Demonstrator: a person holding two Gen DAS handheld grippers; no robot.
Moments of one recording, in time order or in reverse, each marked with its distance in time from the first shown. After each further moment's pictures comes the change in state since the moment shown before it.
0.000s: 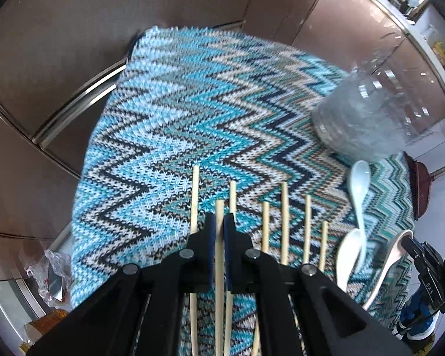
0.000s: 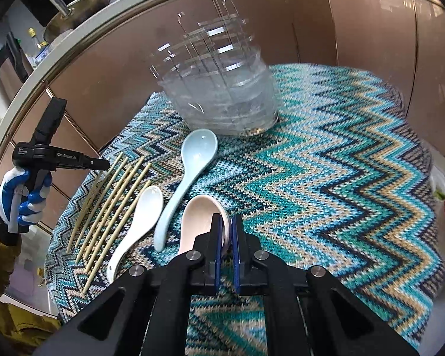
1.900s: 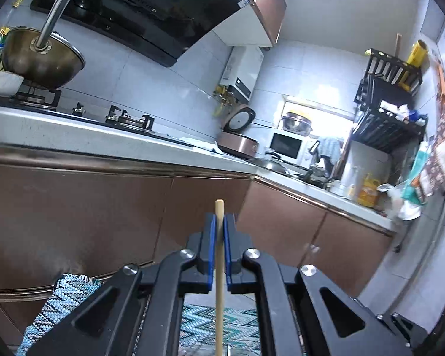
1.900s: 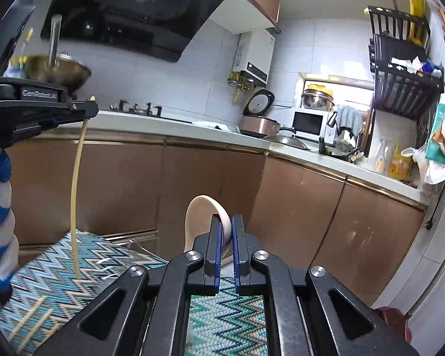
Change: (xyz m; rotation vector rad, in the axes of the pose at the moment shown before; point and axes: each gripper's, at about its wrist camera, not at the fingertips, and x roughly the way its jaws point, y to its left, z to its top) left arm -0.150 -0.153 0.113 -0.007 -1.048 -0.212; right arm -0.072 0.076 0.163 -0.294 -0.639 -0.583
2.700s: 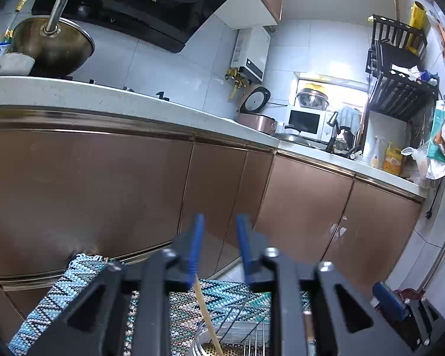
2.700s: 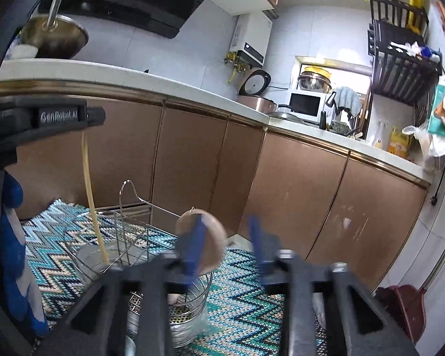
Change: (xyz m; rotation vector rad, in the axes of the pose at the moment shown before) left arm 0.013 0.003 -0.075 0.083 0.044 0.103; right arm 0.023 0.026 -0.060 0.039 0.050 -0.022
